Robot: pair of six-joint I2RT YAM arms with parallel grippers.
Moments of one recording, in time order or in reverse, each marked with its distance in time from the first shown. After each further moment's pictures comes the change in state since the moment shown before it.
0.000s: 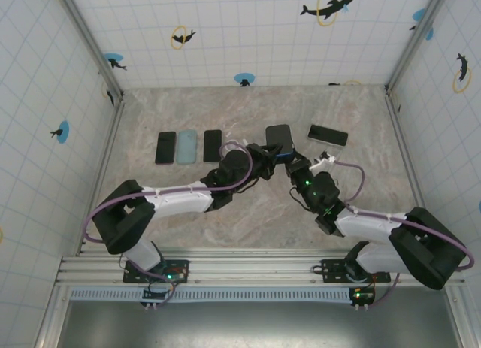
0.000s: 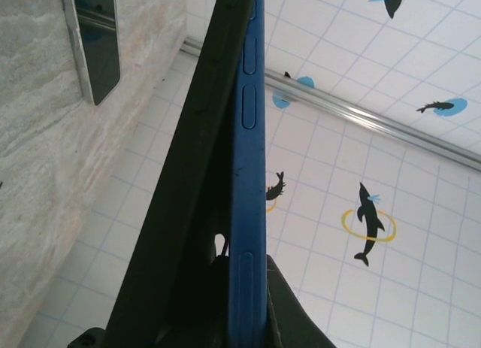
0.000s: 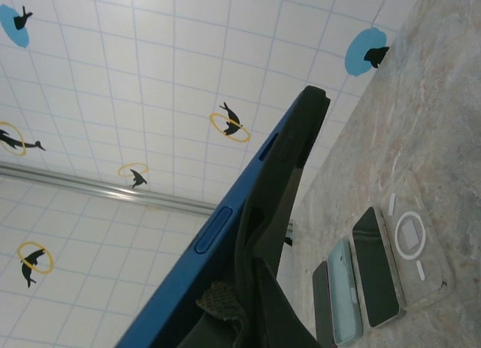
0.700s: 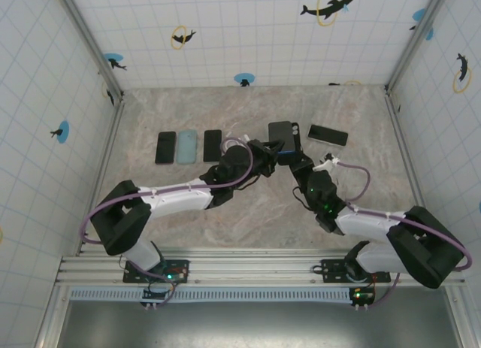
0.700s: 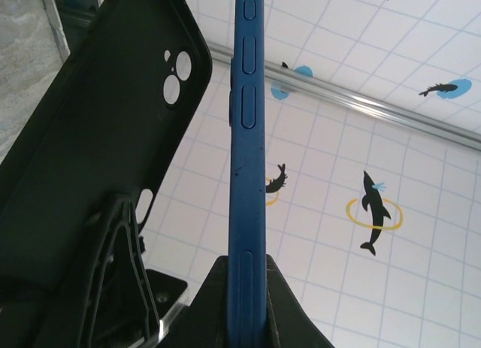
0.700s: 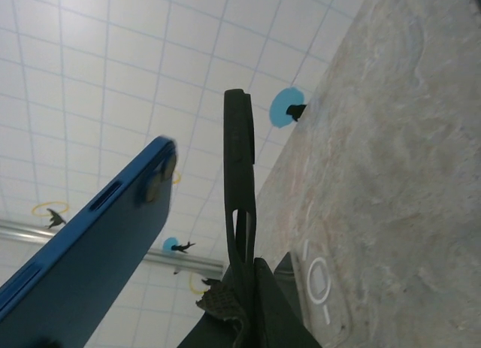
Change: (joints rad) left arm 0.005 -0.024 0.044 -0.068 0.025 0.058; right arm -0.064 0.017 0.000 -0.138 0.098 -0.056
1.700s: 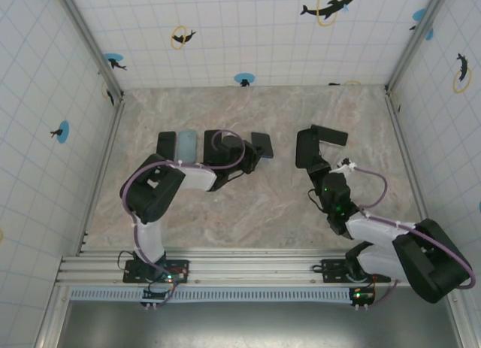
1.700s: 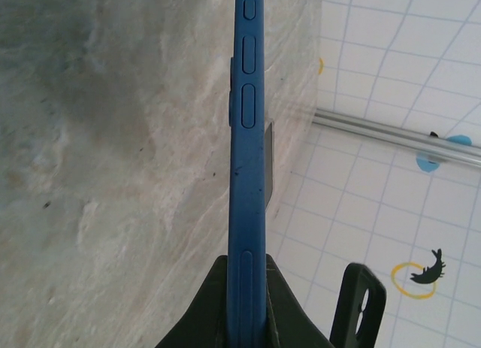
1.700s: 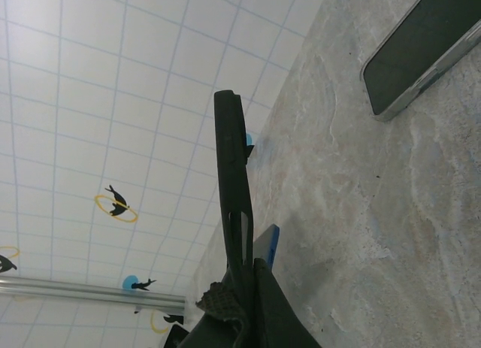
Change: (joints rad) left arm 0.274 0.382 0.082 -0.008 0.266 0.251; right arm -0.165 -0.089 -0.104 -0.057 -0.080 0.004
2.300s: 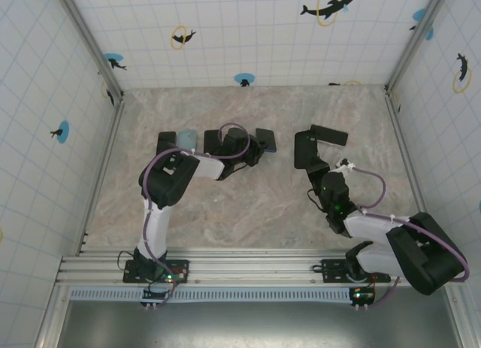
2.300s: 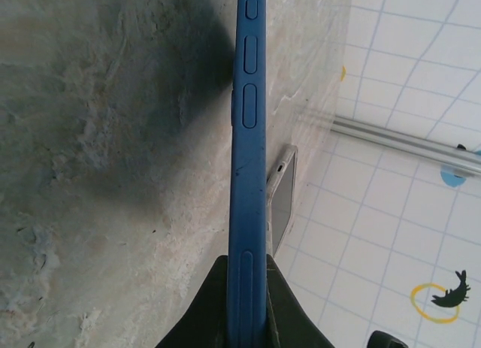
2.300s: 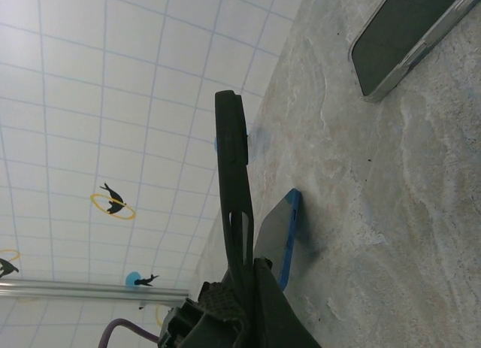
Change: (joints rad) left arm 0.042 0.182 0.154 -0.006 0.072 0.010; right arm -0.011 0.057 -0.002 0.037 -0.034 0.048
